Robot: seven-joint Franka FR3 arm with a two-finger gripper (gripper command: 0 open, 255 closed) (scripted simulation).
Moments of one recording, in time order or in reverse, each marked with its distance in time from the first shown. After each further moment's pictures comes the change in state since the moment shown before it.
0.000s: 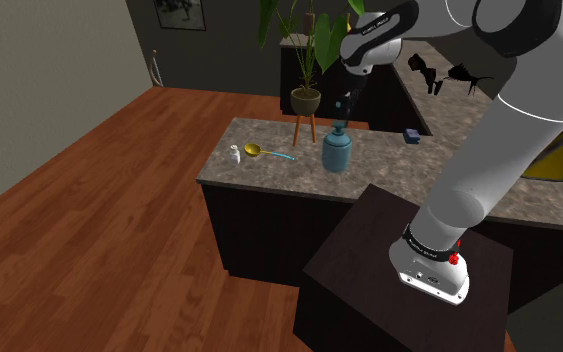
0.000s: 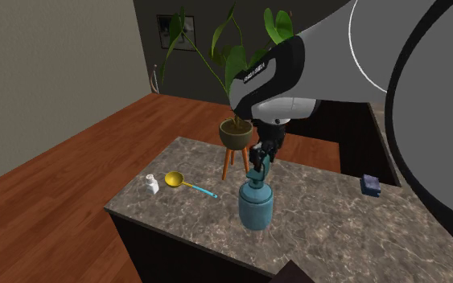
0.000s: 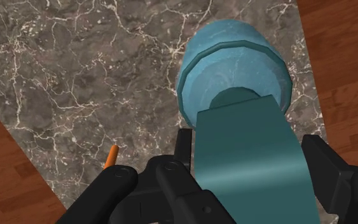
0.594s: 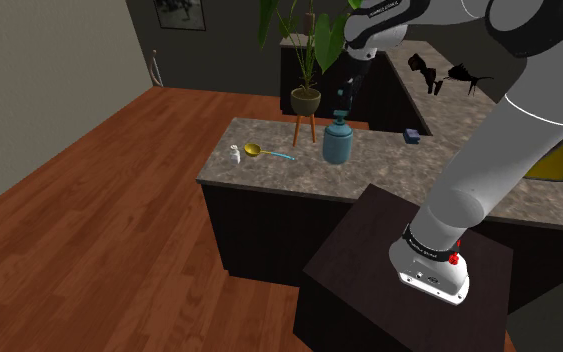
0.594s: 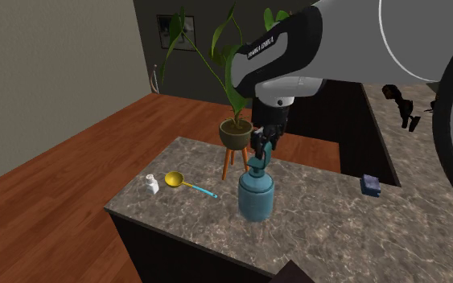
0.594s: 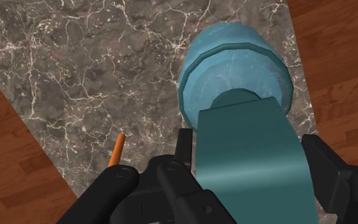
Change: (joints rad) arm 0.000 -0.051 0.009 0.080 -0.030 -0.123 0.026
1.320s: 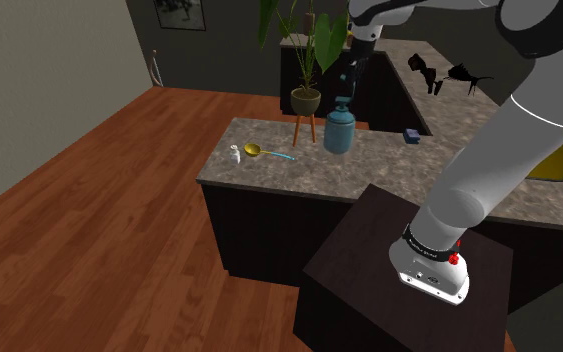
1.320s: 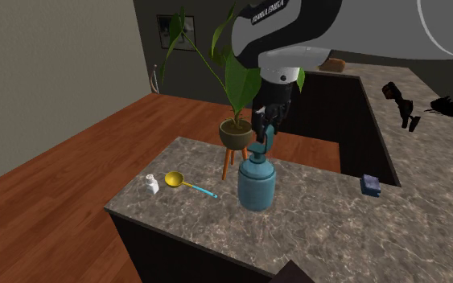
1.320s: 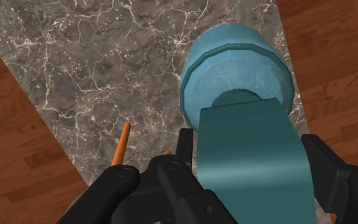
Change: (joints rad) arm 0.003 -0.040 0.014 0.112 -0.019 -0.148 0.022
